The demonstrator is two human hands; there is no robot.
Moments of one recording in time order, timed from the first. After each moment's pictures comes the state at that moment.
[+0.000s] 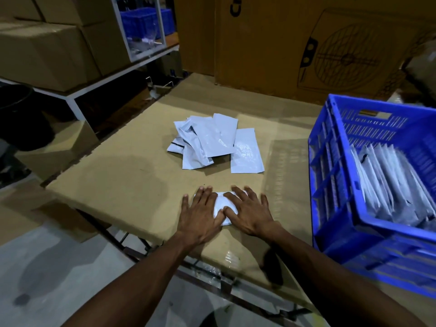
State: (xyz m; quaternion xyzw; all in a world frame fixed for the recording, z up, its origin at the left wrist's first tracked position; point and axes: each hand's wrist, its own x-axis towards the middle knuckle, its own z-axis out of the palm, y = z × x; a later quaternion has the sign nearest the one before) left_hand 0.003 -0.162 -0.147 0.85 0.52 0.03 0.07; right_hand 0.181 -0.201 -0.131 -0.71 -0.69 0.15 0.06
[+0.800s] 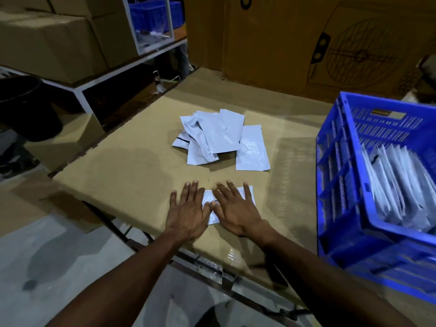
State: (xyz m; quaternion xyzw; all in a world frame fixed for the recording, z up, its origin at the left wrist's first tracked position) left_hand -0.030 -0.159 -0.149 0.82 0.57 0.01 0.04; right_hand 0.143 -0.195 -0.129 -0.63 -0.77 0.05 0.05
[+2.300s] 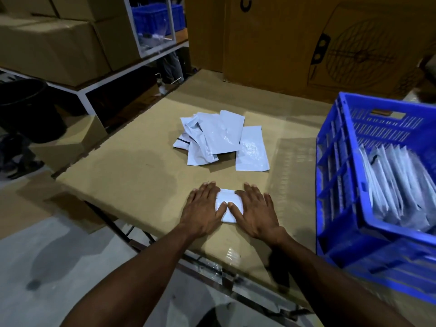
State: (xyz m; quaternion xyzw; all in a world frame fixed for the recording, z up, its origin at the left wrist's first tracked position) left_hand 0.002 -0.158 -0.148 0.84 0.52 0.11 0.11; right_hand 0.182 -0.212 -0.143 -0.73 -0.66 0.10 0.10
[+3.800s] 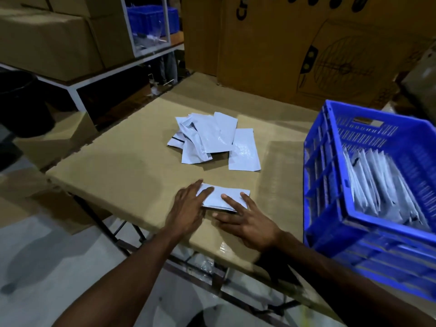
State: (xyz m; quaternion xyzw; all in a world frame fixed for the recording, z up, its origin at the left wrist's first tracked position) left_hand -0.036 -0.162 -0.153 0.88 0.42 0.19 0.14; right_hand 0.204 -0.243 -0.128 -0.35 -0.92 -0.15 0.05
